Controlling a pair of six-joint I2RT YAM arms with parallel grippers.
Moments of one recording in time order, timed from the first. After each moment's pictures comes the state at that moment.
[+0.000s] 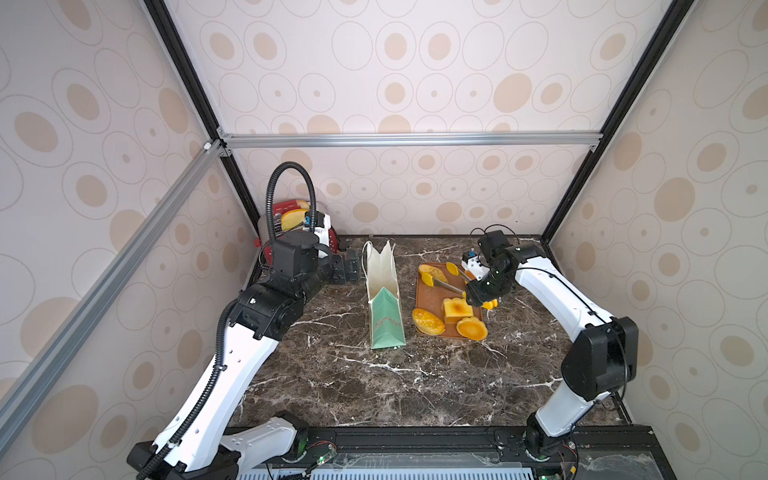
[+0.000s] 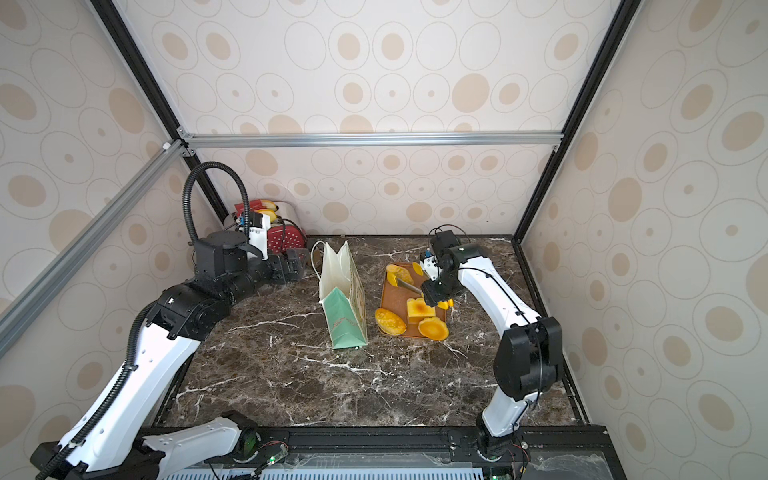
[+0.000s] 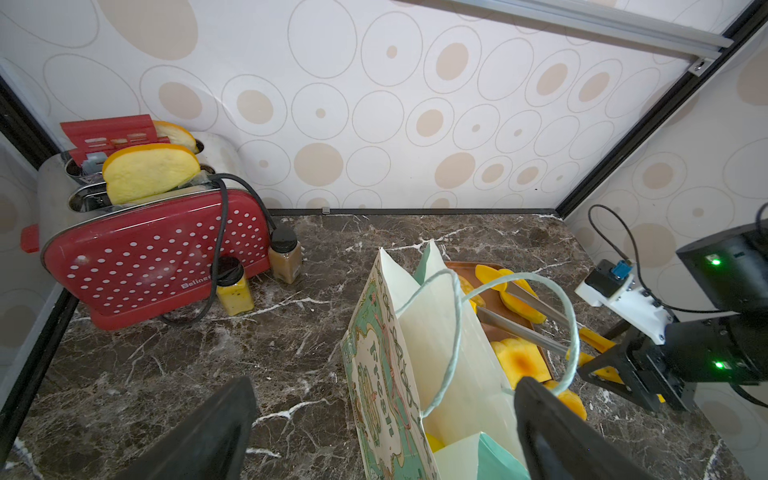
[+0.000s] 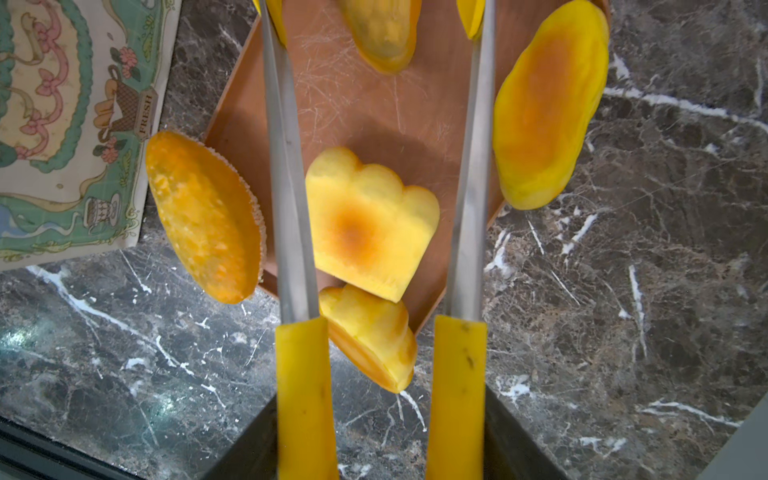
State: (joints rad) left arm -0.45 1.13 1.45 -0.73 -0.15 -0.29; right arm 0.39 1.73 1.57 -1.13 -0.06 -0.16
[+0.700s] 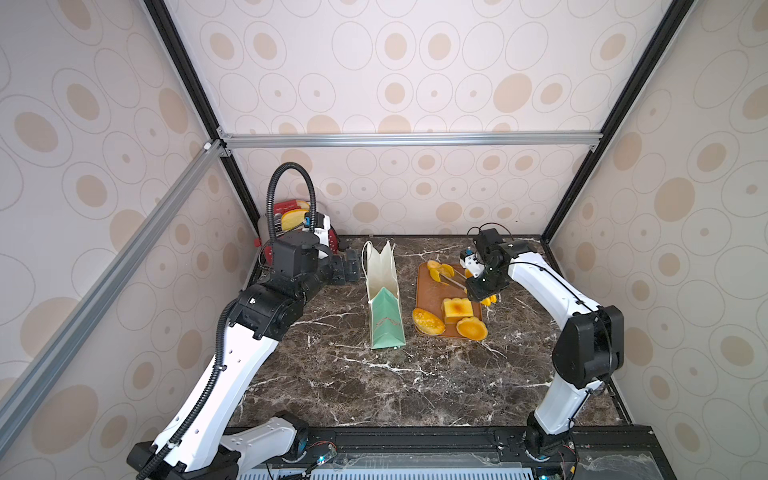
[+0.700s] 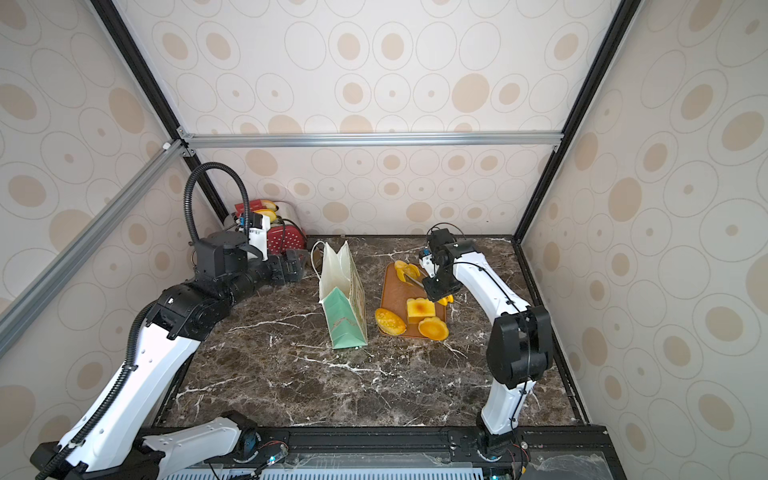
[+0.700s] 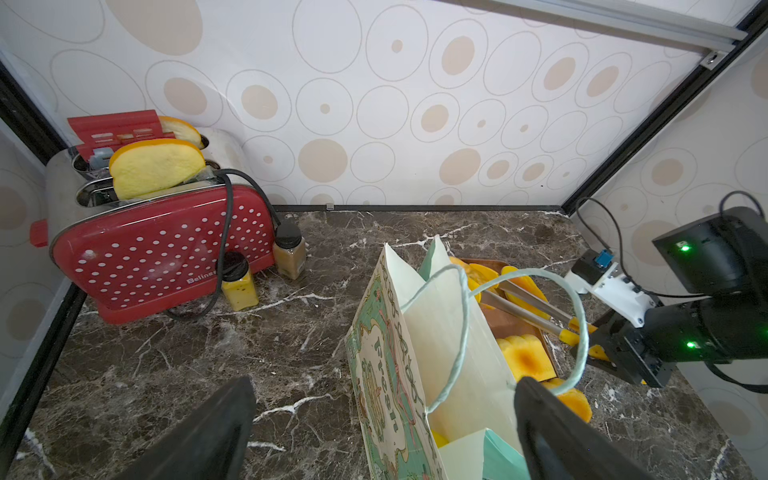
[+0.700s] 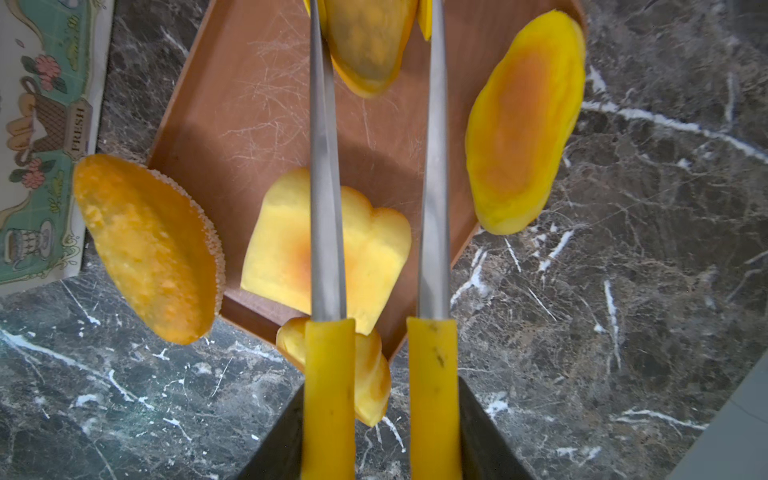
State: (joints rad) left arm -0.45 1.13 1.45 -0.75 -0.15 -0.29; right arm 0.39 1.75 1.60 -1.11 0.00 -0.17
